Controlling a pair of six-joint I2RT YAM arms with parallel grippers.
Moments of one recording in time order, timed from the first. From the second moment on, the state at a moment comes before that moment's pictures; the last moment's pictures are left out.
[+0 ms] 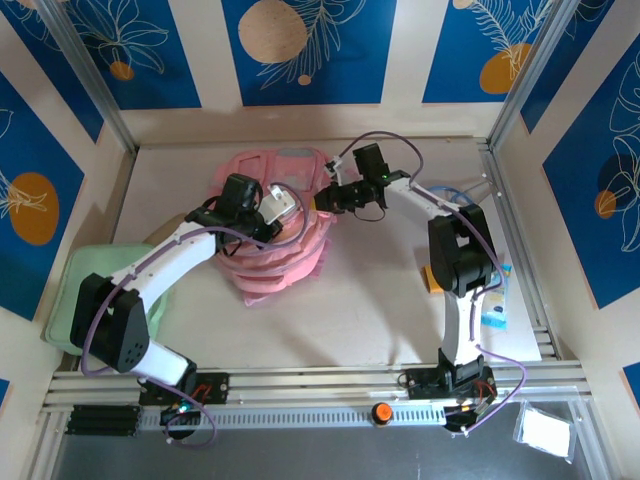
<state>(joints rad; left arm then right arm) -0.47 1.48 1.12 -0.46 0.15 0.42 0.40 2.00 1.51 -0.39 -0.88 0.35</state>
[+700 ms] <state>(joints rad) -0.47 1.48 1.10 -0.44 0.16 0.42 0.37 1.91 1.41 -0.36 -0.65 0.31</state>
